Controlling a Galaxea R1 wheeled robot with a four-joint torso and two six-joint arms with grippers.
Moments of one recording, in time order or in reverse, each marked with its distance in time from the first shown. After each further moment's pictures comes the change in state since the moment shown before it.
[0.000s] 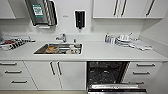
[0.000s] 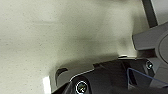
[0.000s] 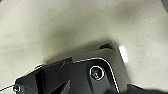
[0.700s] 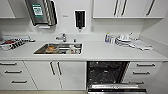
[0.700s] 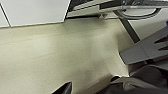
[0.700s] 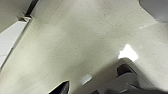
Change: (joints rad) left arm -0.491 -0.367 0.512 -0.019 0.329 -0.021; right arm 0.294 -0.064 0.108 0.041 -0.184 0.486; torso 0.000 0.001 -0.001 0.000
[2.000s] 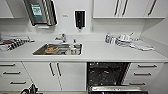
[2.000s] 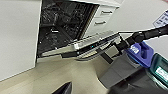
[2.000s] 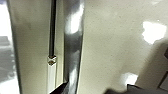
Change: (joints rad) left arm -0.304 -0.075 0.353 0.007 -0.007 0.011; right arm 0.228 0.065 -0.085 0.112 -0.031 0.574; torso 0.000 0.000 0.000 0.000
